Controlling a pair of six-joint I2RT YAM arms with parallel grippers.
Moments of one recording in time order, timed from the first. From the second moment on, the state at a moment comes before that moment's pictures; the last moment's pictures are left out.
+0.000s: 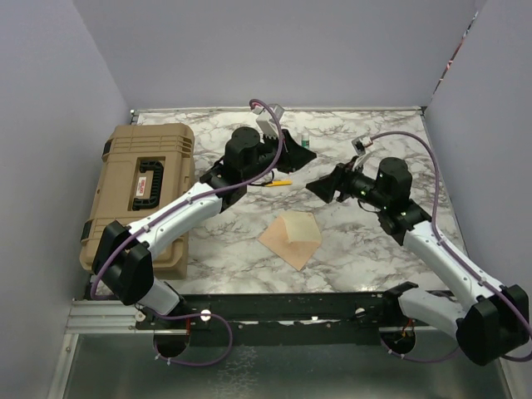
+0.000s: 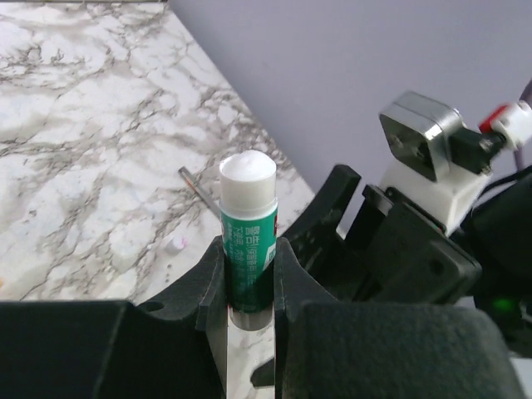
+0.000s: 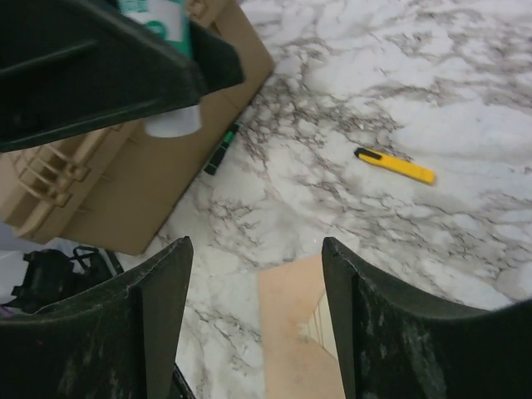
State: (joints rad) left arm -0.71 1.50 1.21 0.19 0.29 -0.61; right arm 0.37 1.08 0.75 0.09 -0.47 0.41
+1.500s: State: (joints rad) left arm -0.69 1.52 1.21 0.31 0.26 -1.09; right arm 0.39 1.09 0.88 0.25 -0.45 0.49
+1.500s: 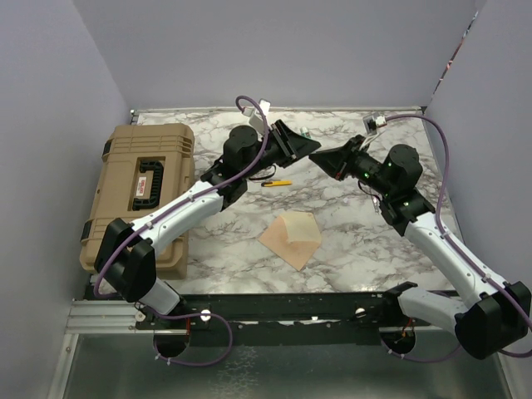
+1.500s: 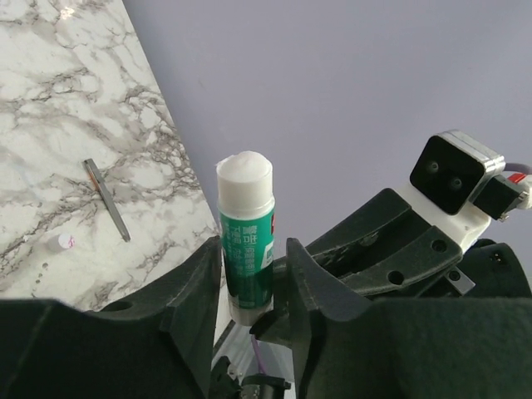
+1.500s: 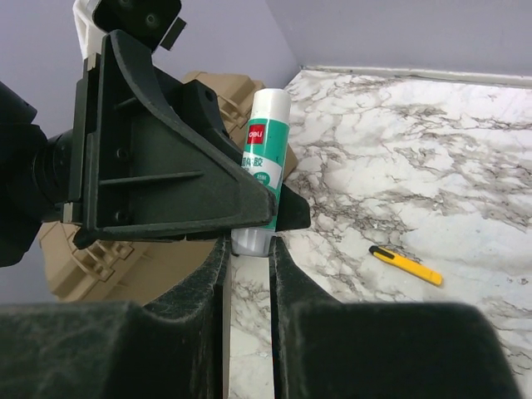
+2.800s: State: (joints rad) left arm -0.66 1.43 1.18 0.57 0.33 -1.08; right arm 0.39 1.11 0.71 0.78 -0.47 1.63
